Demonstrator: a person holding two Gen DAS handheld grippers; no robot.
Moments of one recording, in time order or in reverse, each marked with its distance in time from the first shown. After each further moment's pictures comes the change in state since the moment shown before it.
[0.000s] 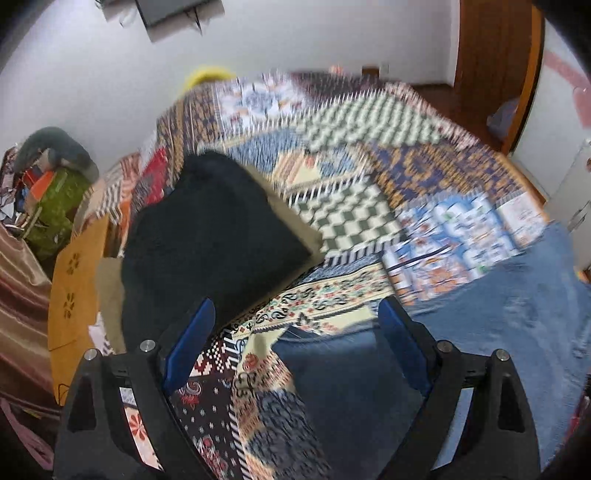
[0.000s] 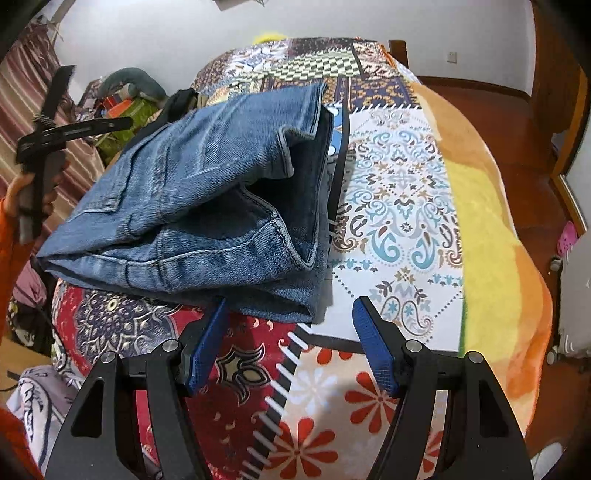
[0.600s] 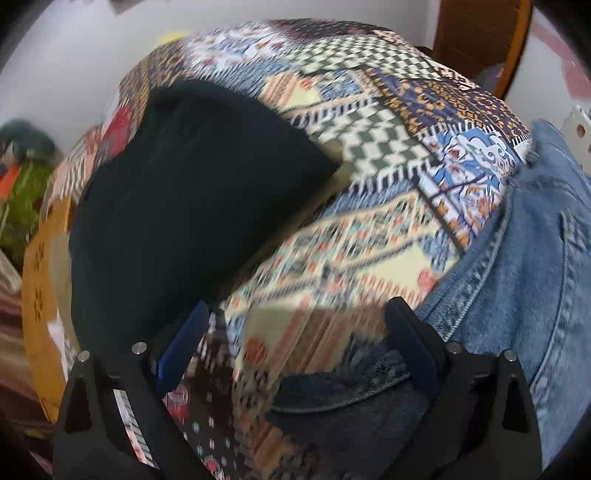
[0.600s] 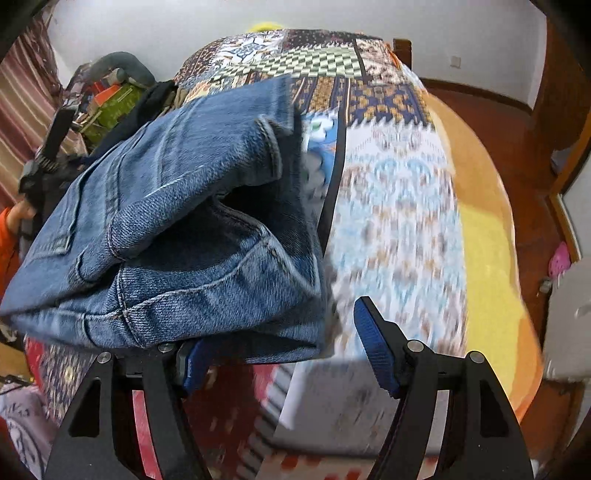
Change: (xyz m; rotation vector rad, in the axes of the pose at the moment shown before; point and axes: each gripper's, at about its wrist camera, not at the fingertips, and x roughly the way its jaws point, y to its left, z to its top) left arm 0.052 0.029 -0.046 0.044 0.110 -0.117; right arm 0.033 -0.005 0.051 -0.057 0.030 -0.076
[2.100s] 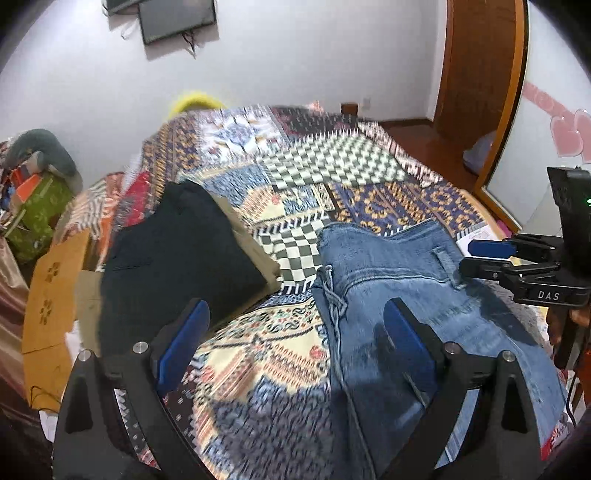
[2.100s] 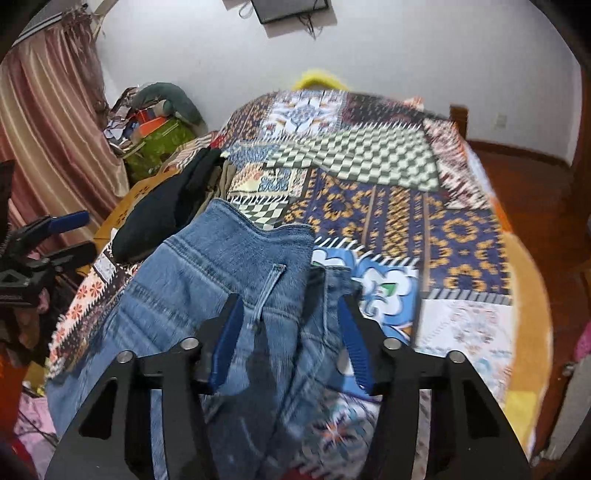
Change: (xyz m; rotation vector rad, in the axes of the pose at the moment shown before) left arm -0.090 -0.052 0.037 -0.076 -0.259 -0.001; right arm 0.028 0.034 0.117 -0.099 -0.173 0.160
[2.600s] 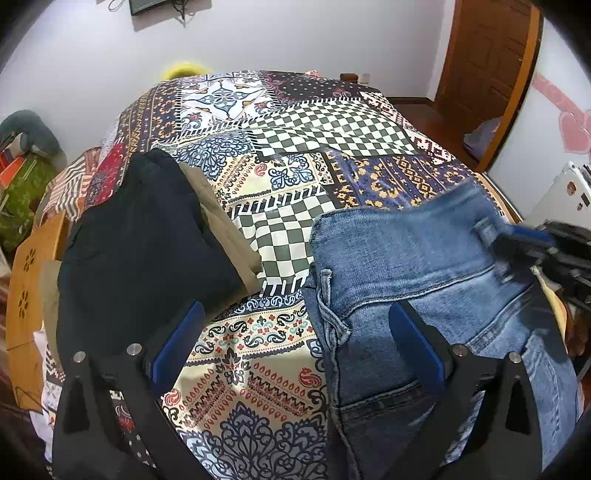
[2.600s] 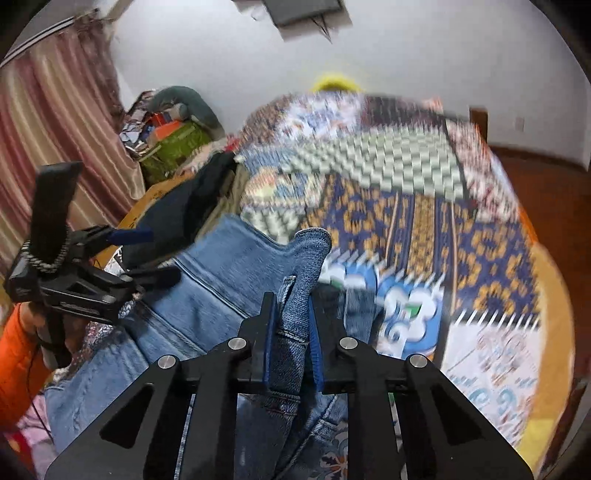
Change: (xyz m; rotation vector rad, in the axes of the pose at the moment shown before) left arm 0.054 -0.004 0.006 -0.024 0.086 -0.031; right arm 0.003 0.005 0.005 -0.049 -0.051 0.065
